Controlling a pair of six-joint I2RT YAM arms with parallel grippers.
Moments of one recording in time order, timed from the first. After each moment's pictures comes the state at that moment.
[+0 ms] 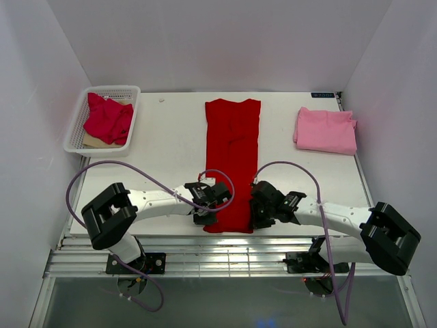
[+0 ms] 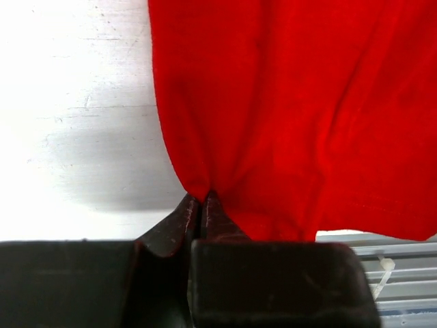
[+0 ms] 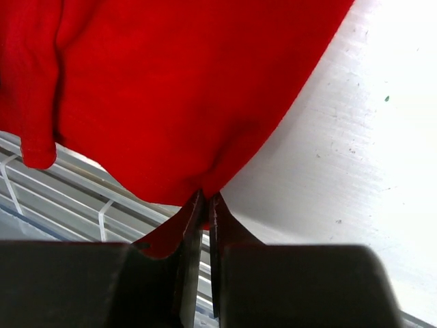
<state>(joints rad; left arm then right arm) -1.06 1.58 0.89 -0.67 -0.22 -1.01 0.93 1.23 0.54 -0.40 -0.09 0.71</state>
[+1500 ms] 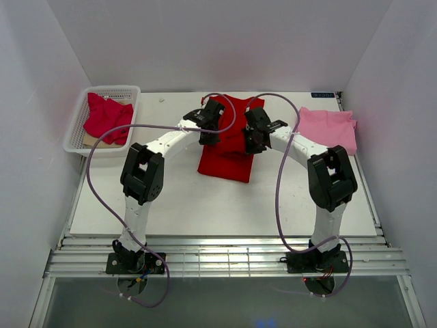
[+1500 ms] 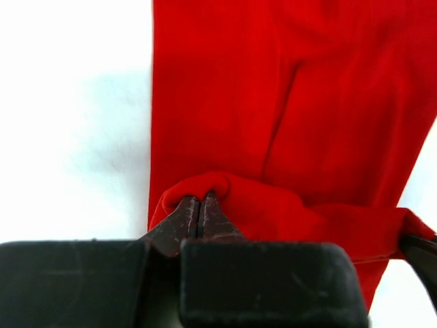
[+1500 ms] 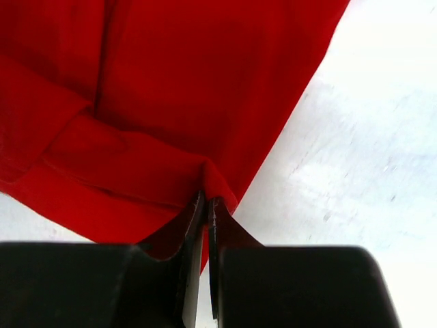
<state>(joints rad) -0.59 2.10 1.76 -0.66 -0.26 -0.49 0.53 1.89 1.42 -0.53 0.03 0.29</state>
